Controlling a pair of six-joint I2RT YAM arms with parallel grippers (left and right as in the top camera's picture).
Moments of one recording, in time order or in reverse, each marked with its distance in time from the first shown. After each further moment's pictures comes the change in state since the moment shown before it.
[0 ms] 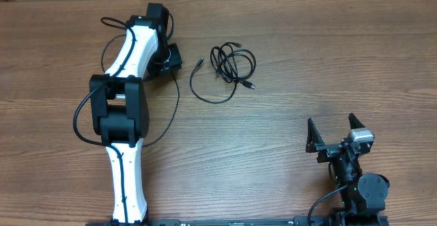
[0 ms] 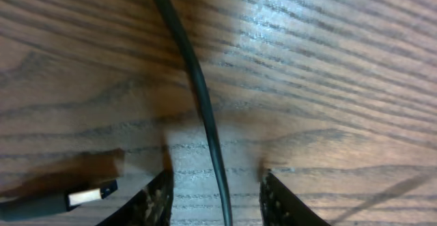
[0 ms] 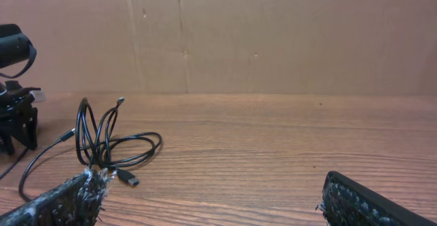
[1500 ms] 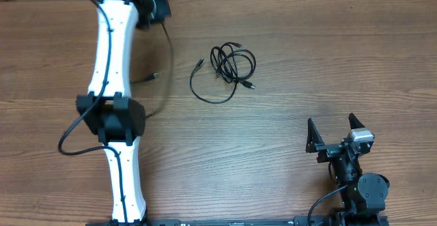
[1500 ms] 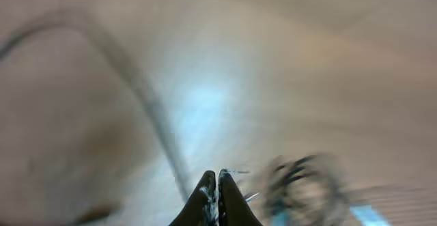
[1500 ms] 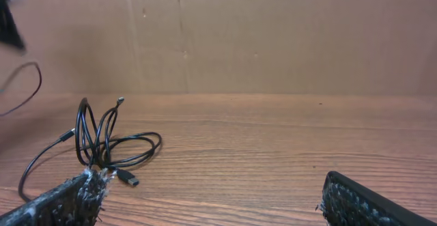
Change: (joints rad) left arm 0.042 0.010 0.680 -0.215 0.121 0.064; right arm 0.000 0.000 0.000 0.001 0.000 0.000
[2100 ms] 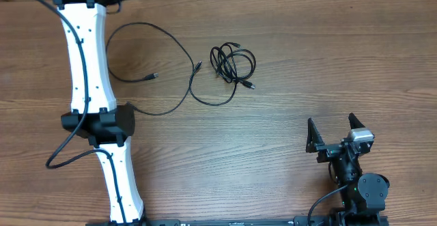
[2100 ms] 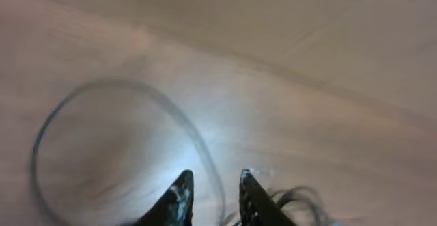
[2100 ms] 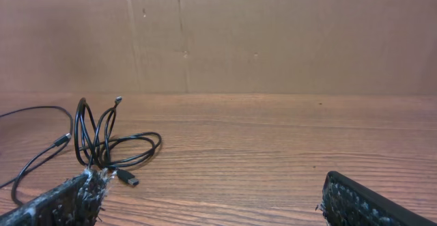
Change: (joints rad) left arm 0.079 -0.021 0.211 -0.094 -0.029 0.007; right arm 0.000 0.000 0.000 -0.001 0.000 0.000
